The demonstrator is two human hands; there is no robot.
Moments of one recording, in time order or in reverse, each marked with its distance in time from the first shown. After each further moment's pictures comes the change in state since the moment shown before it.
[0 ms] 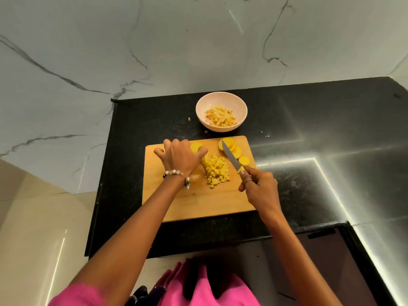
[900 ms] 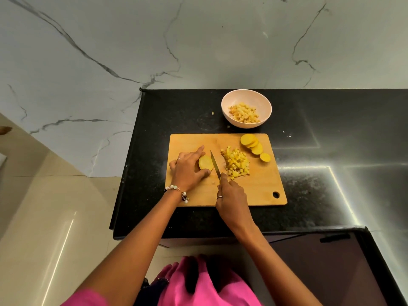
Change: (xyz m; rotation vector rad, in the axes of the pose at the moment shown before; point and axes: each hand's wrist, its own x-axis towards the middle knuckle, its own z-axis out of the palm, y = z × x) left_hand -0.047 -0.079 0.013 -0.192 -0.199 0.129; right_hand -0.056 -0.015 0.093 -0.575 -0.261 -0.278
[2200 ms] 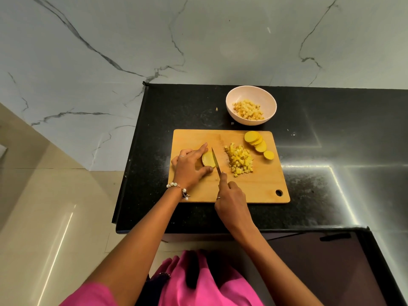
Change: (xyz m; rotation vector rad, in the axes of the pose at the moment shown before) left_hand -0.002 -0.016 0.011 -0.133 0.061 0.043; right_hand -0.012 -0.010 0.002 -0.135 -0.104 0.030
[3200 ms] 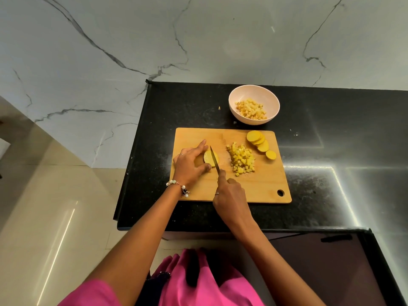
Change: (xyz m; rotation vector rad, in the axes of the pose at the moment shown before) left_hand 0.002 -0.007 -0.001 -0.147 0.004 0.002; right_hand 0.003 -0.013 -0.014 -0.026 -0.032 -0.018
